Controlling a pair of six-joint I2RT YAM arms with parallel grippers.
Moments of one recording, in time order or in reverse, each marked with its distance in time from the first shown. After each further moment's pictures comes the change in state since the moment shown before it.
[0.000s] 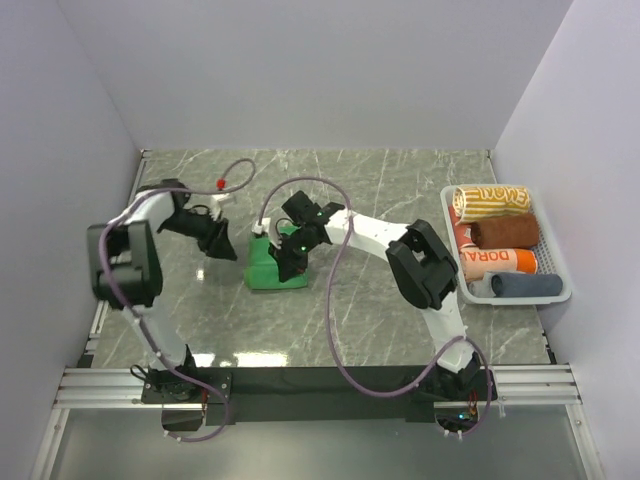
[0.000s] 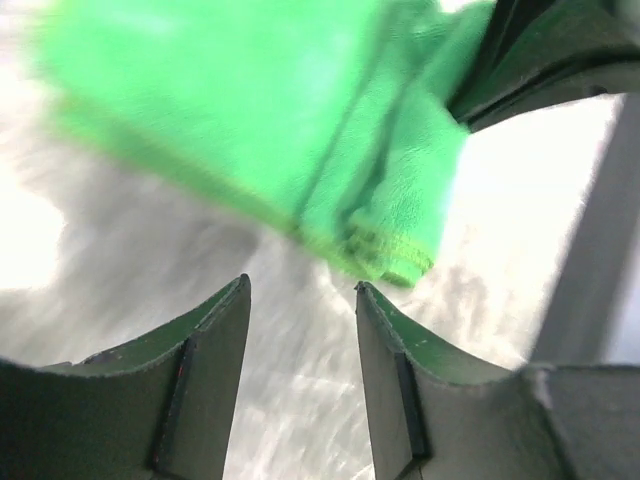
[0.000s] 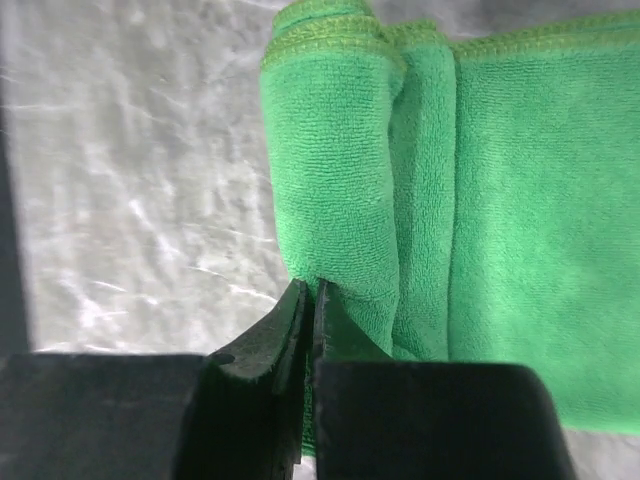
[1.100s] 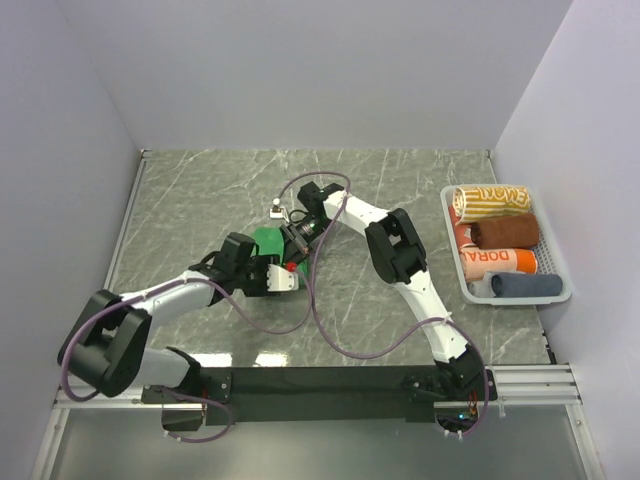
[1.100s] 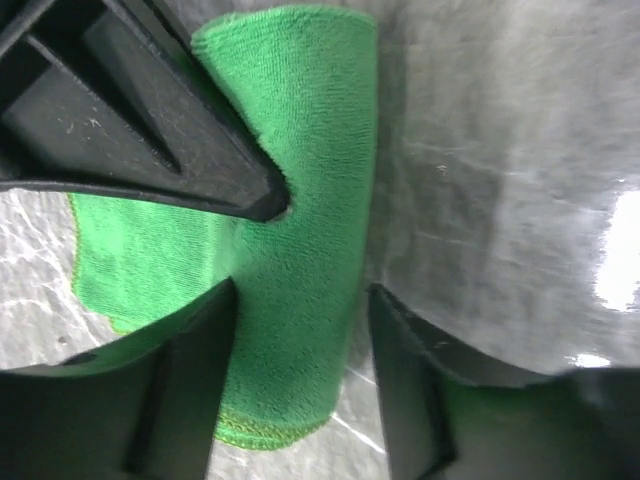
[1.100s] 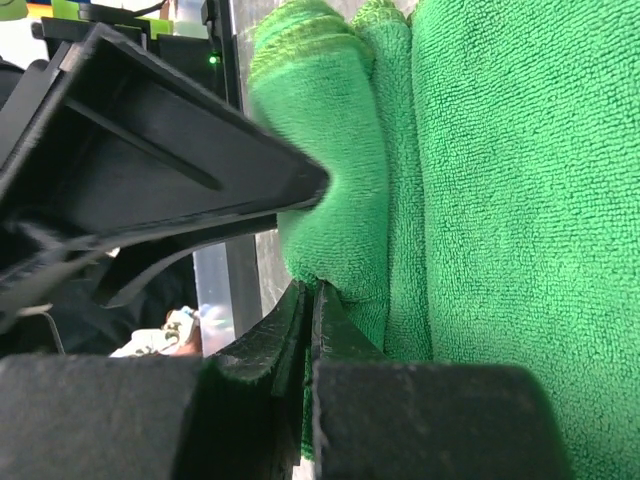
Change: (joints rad) left arm -0.571 -0.607 -0.786 1.000 -0.573 0.051; right arm -0.179 0.484 0.549 -0.488 -0.557 0.225
